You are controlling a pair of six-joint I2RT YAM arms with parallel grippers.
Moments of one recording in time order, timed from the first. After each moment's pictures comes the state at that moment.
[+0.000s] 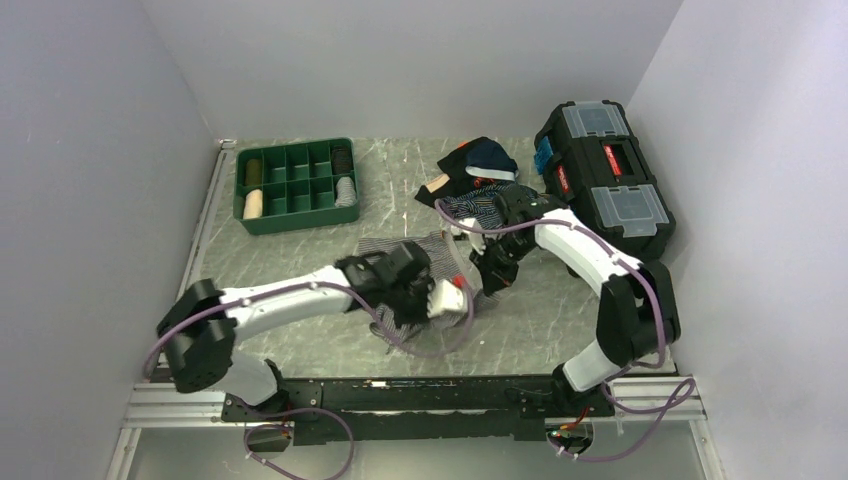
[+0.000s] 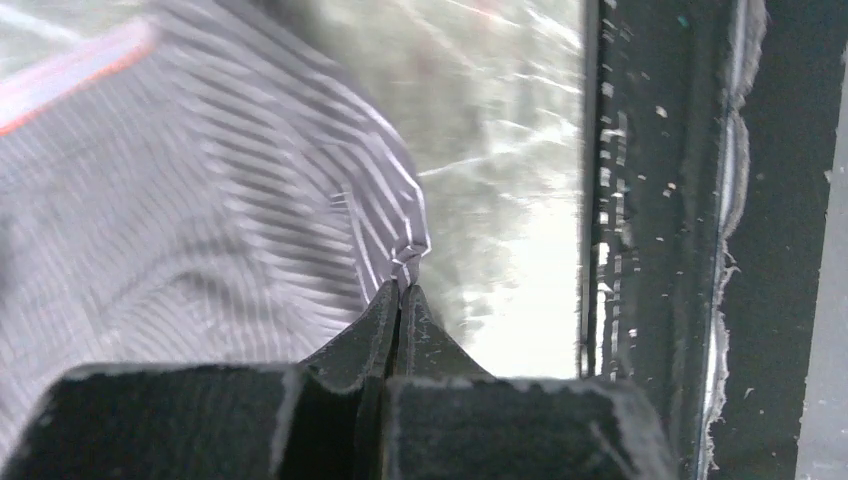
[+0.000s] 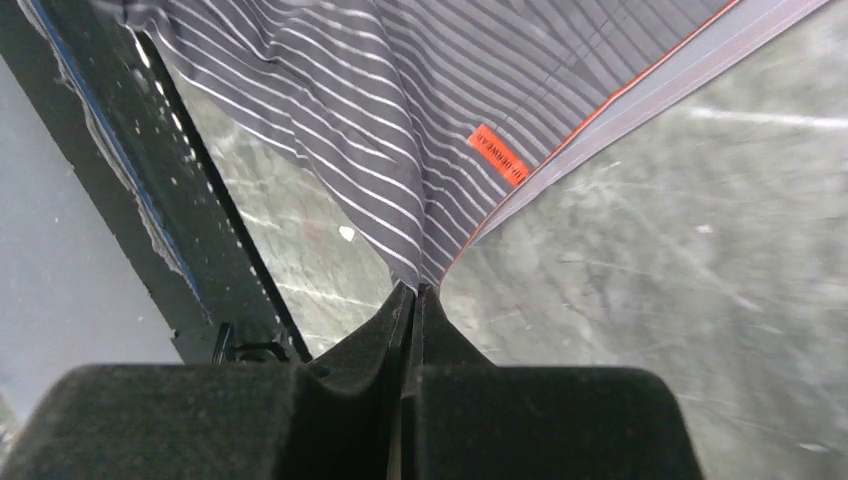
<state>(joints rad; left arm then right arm) -1.06 1.50 0.99 -0.47 0.35 0.49 0.39 1.57 1.11 -1.03 -0.54 -0.70</state>
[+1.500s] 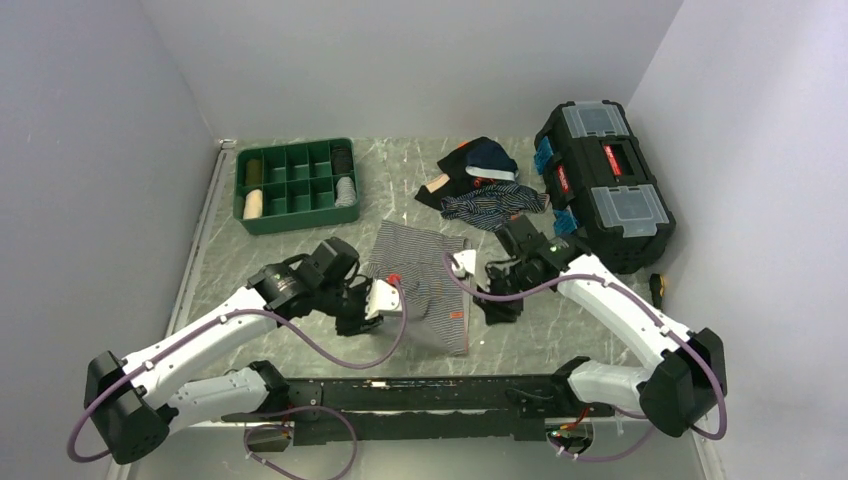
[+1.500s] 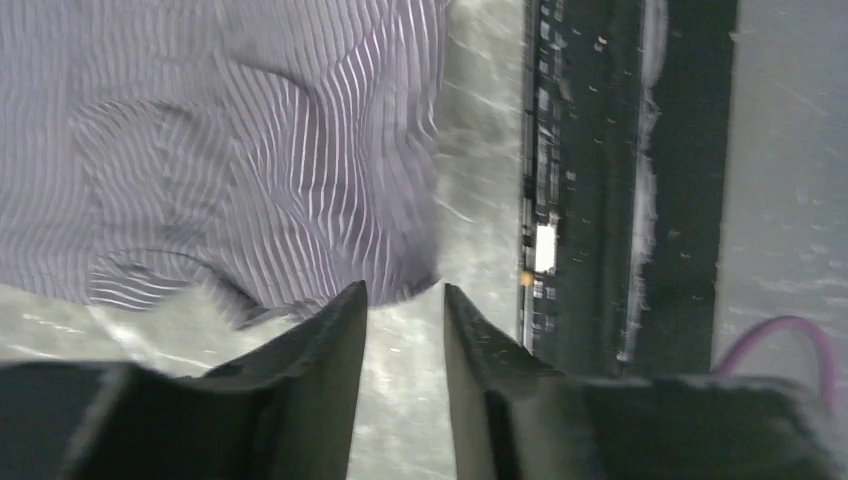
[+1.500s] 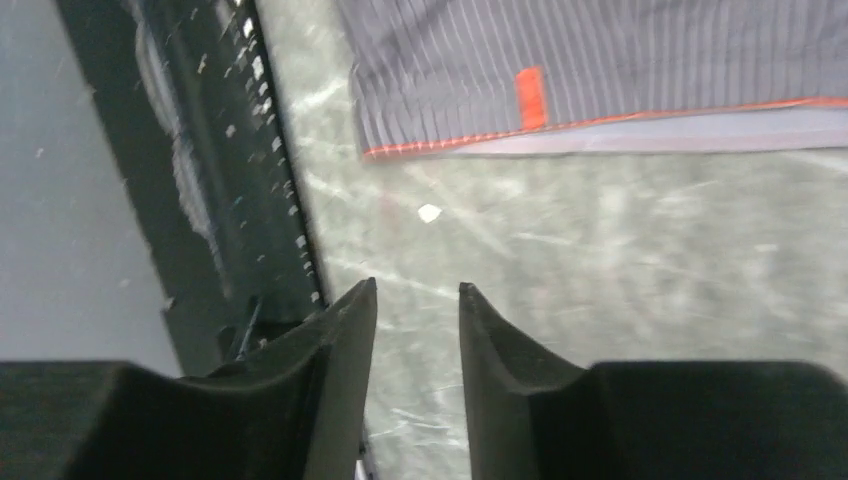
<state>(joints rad) -0.78 1.02 0.89 -0.77 0.50 0.62 0.56 1.19 1.02 -1.03 -0.49 -0.72</state>
